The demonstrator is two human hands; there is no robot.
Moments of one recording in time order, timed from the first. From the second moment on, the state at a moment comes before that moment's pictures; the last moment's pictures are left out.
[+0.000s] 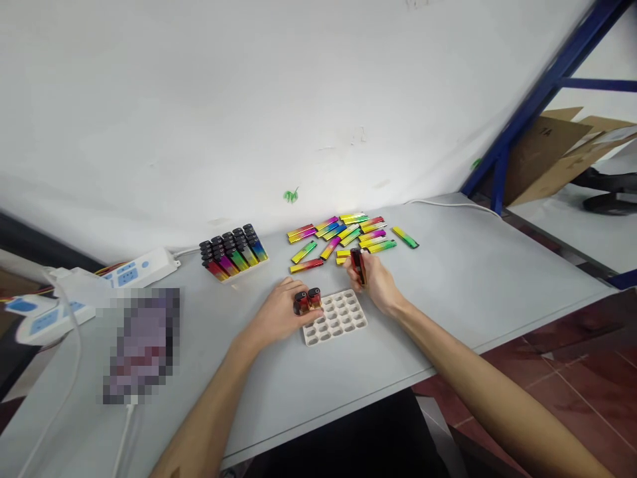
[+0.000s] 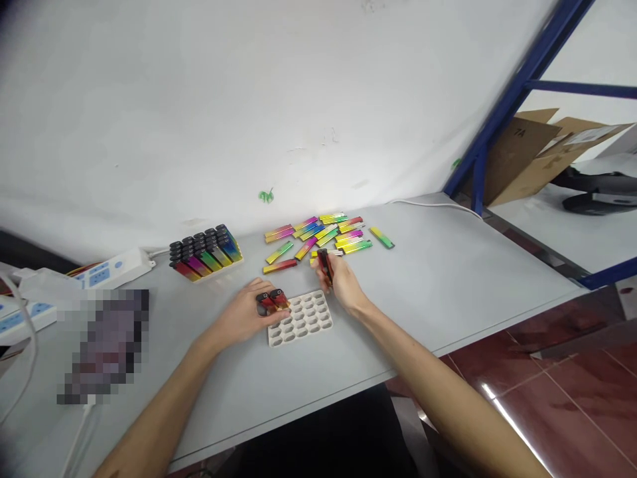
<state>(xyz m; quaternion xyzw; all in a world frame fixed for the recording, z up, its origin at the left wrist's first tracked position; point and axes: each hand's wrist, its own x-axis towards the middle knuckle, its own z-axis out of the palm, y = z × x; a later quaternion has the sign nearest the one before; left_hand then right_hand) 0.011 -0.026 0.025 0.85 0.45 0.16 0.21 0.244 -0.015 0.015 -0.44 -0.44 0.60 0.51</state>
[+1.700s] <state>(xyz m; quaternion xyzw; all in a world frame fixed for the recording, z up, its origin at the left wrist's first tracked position) 0.011 -0.025 0.024 0.85 0.46 0.17 0.20 0.219 0.027 0.010 -0.47 -0.86 -0.01 0.19</state>
